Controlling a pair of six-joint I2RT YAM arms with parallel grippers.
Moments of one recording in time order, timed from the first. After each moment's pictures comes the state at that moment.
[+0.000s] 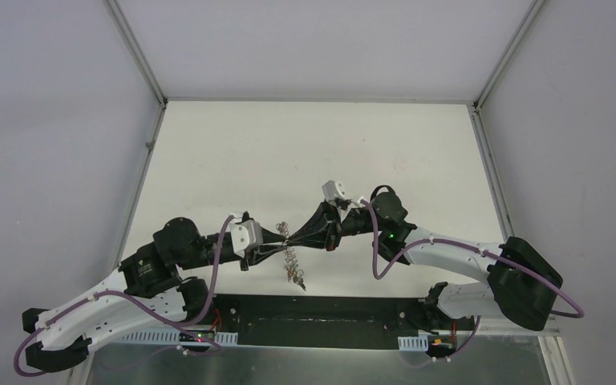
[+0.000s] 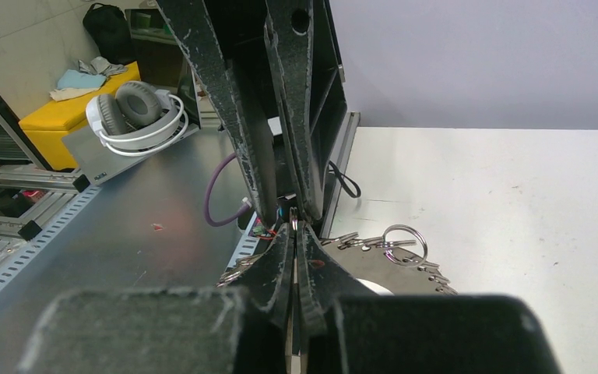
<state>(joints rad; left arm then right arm) -1.07 0.45 0.69 -0.27 0.22 0.13 0.95 1.28 0.61 0.93 -0.86 0.34</state>
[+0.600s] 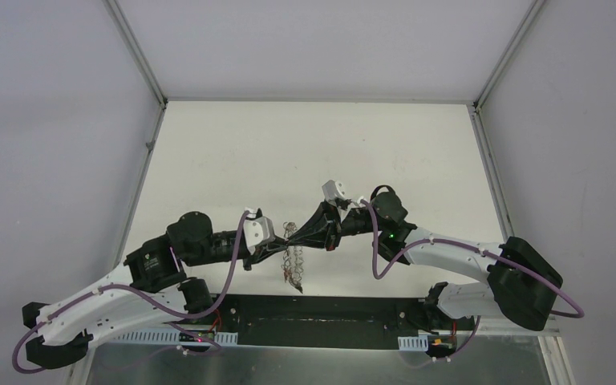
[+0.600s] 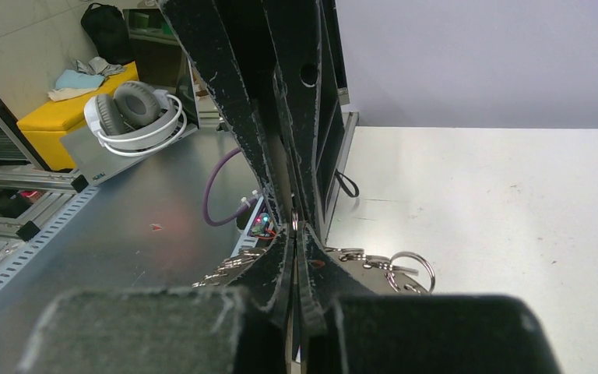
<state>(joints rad) -1.07 0.53 0.74 -0.38 0.20 0.12 0.95 1.28 0.61 0.93 -0.86 0.33</state>
